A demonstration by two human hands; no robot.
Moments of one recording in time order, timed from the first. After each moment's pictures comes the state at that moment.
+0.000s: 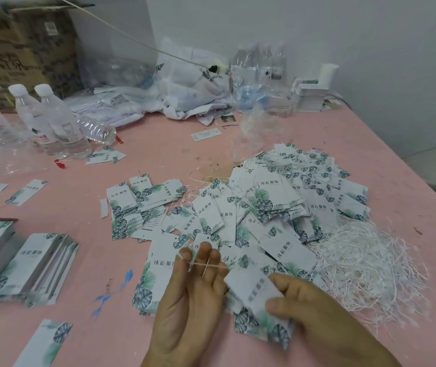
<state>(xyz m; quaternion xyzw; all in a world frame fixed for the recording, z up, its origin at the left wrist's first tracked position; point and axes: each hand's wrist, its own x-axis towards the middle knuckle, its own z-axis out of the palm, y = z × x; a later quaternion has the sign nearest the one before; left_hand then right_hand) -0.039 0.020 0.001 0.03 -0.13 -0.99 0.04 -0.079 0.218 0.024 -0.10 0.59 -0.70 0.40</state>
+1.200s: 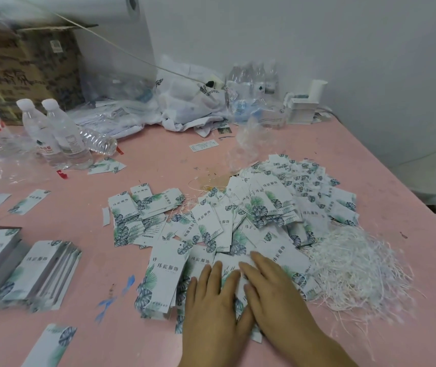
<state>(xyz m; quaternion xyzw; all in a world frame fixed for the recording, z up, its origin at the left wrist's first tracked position) -0.029 0.049 -0.014 0.06 -0.97 -0.24 0.05 -0.081 0.181 -0.006 -0.24 0.95 -0.22 0.01</state>
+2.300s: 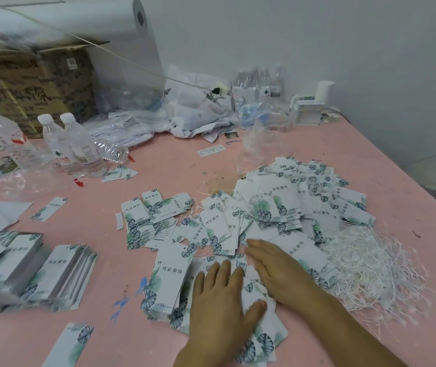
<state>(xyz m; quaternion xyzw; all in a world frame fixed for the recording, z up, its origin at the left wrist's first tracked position) -0.039 0.038 -0.013 0.03 -0.99 -0.15 -0.01 -0.145 0.182 -0.019 -0.30 0.92 -0.23 0.04</state>
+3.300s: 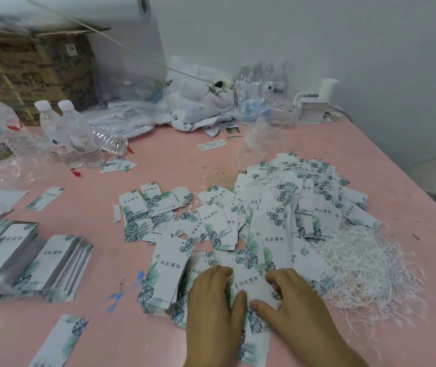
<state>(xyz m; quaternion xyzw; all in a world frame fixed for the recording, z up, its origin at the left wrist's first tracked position) -0.021 0.041 -0.020 0.08 -0.90 -0.36 0.22 -0.068 0.197 0.009 -0.18 0.95 -0.26 0.06</state>
